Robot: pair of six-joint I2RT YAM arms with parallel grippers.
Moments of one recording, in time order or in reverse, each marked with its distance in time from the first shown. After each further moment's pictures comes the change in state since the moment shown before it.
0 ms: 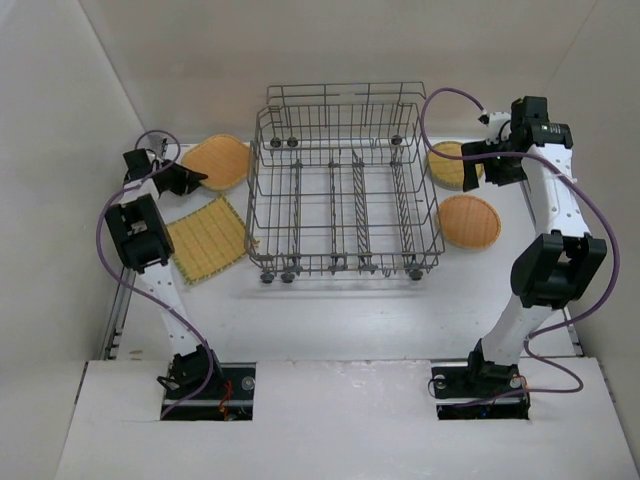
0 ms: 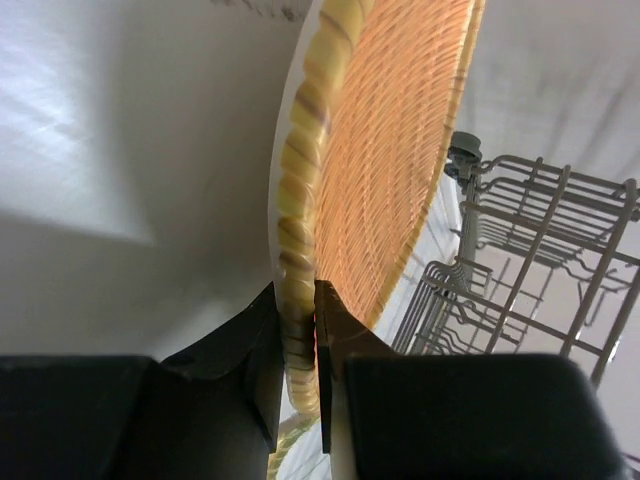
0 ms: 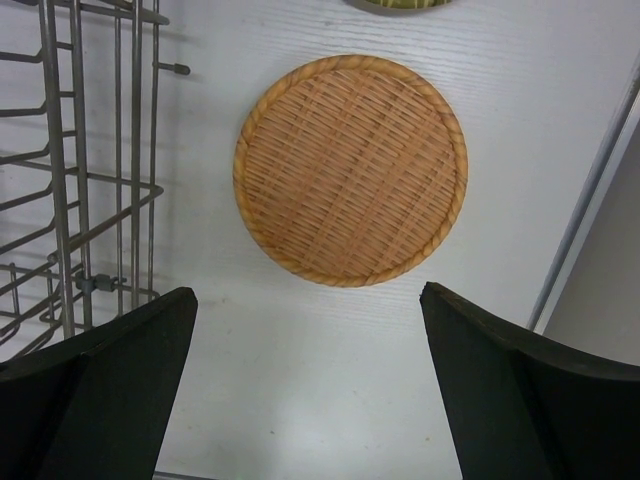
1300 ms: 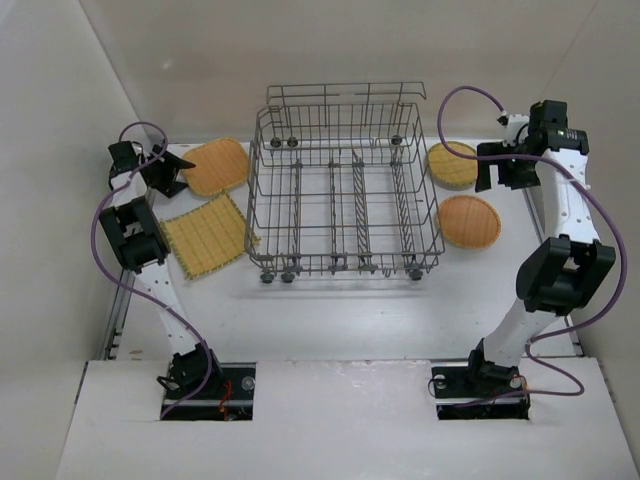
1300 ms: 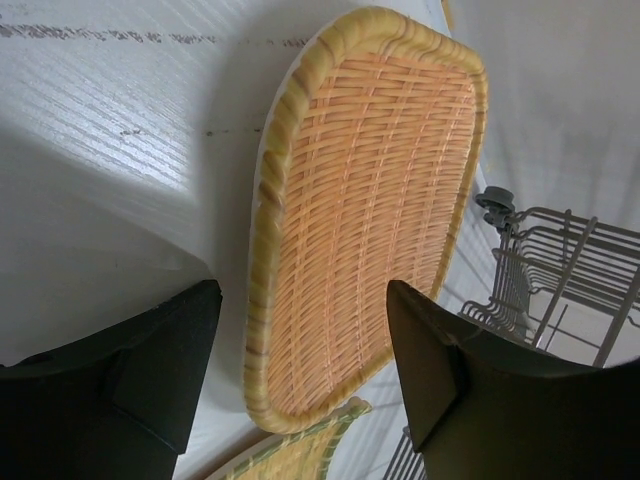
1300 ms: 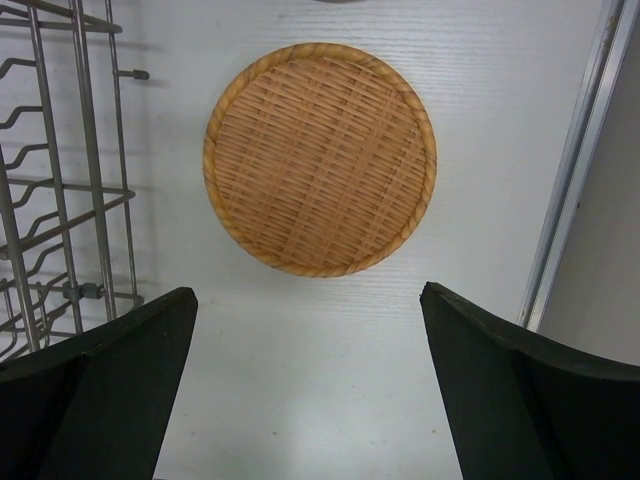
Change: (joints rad) left arm 0.054 0.034 0.201 -0.214 -0.120 0.166; right arm -0.080 -0.040 -0.050 0.033 -0.021 0.029
